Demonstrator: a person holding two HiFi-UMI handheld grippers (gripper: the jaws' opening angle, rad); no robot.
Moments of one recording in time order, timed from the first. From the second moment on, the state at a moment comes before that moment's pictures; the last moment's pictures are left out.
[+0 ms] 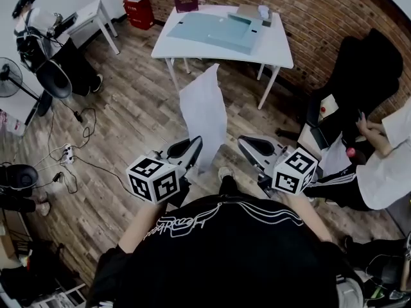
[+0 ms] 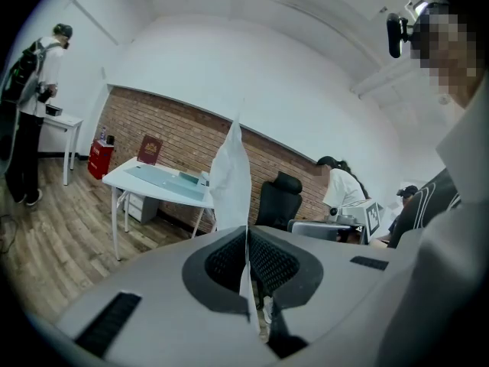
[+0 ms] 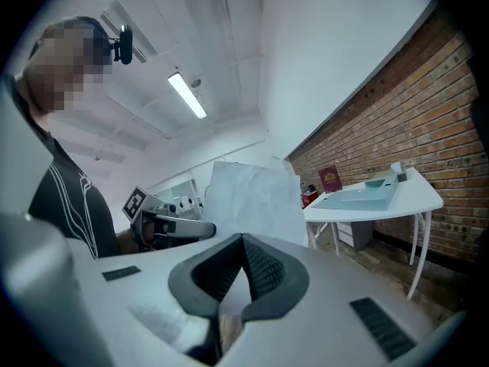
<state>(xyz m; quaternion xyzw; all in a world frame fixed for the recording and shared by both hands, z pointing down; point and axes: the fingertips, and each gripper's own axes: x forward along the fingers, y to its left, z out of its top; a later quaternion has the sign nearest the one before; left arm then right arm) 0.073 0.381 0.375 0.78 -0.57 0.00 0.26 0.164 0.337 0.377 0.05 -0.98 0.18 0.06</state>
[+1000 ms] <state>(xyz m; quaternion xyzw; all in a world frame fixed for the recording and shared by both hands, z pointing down) 0.014 0.130 0.425 0.76 -0.56 0.04 0.32 0.109 0.079 0.410 0.05 -0.97 0.24 0.06</state>
